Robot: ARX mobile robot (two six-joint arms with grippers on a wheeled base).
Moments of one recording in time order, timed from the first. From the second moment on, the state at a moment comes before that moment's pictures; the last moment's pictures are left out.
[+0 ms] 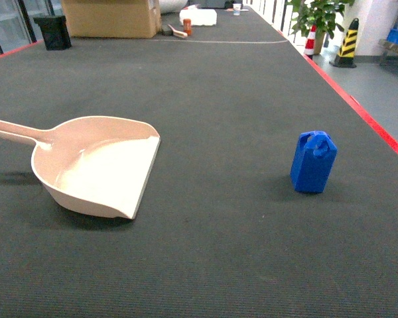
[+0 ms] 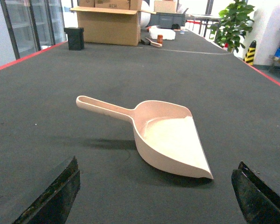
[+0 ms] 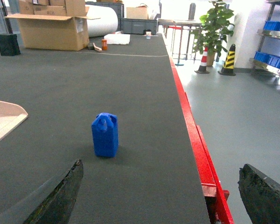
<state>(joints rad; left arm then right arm) 0.00 0.01 0.02 0.00 0.00 -0.01 0.00 0.00 0.01 0.00 0.00 -0.01</state>
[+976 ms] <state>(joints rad) 0.00 0.01 0.02 0.00 0.00 -0.01 0.00 0.00 0.01 0.00 0.00 -0.01</state>
